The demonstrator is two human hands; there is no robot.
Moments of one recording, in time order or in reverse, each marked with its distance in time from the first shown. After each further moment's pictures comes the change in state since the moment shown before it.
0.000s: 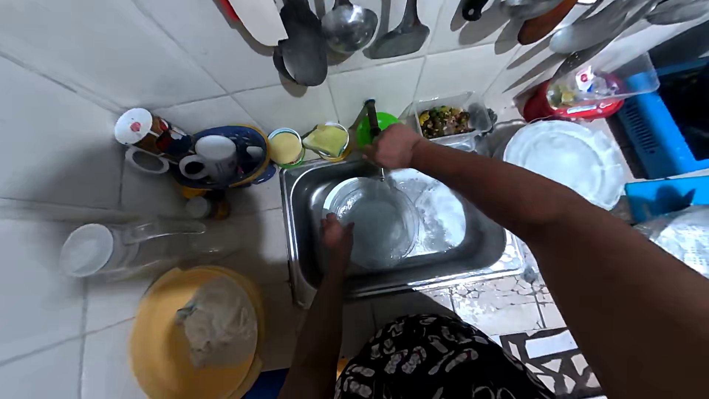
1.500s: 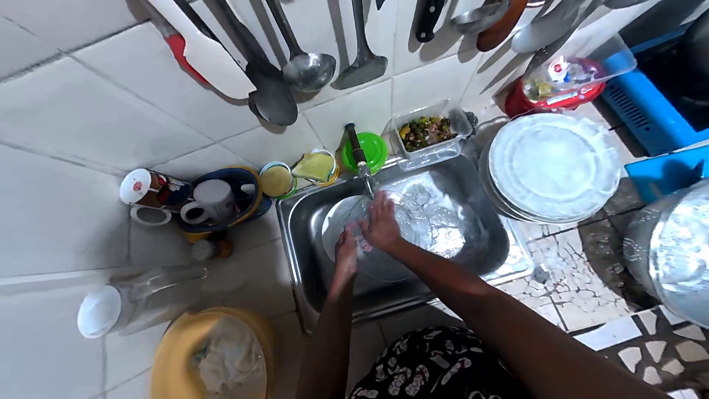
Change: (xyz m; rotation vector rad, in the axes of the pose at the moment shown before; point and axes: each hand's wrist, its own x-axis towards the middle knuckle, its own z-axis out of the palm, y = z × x) left_hand -0.004 0.022 0.011 -1.031 -0.275 0.027; right_hand -0.016 -0.138 0.163 0.711 0.201 0.761
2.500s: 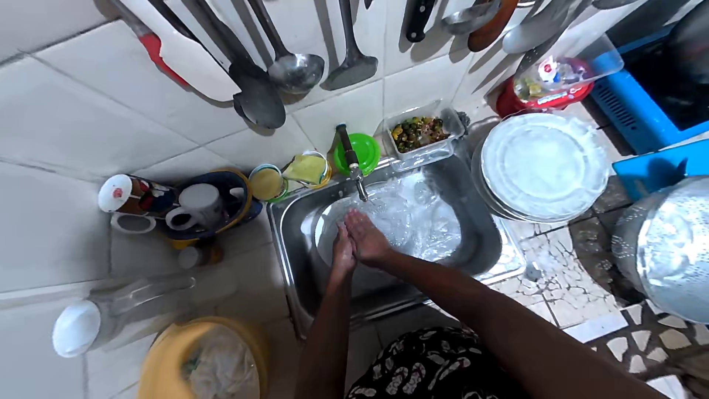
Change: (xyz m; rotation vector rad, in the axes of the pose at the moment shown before) left_hand 0.025 -0.011 0.016 -0.160 0.011 -0.013; right_hand -0.027 -0.014 0.007 0.059 -0.086 -0.321
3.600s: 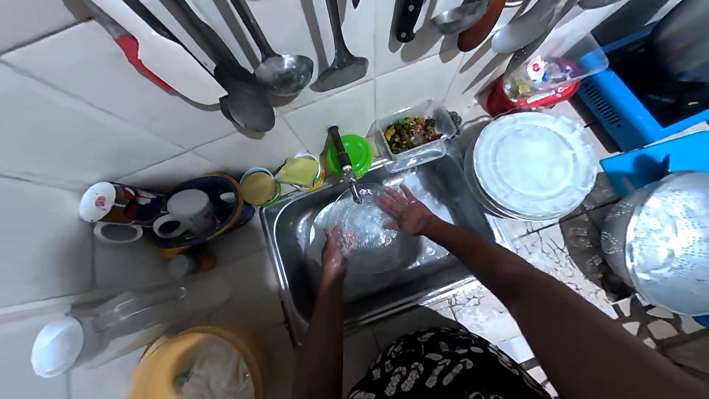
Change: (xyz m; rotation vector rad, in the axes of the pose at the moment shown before) left_hand 0.007 -0.006 -0.020 -0.130 -0.033 -0.049; right_hand -0.018 0.138 -0.077 -0.389 -0.083 -0.176
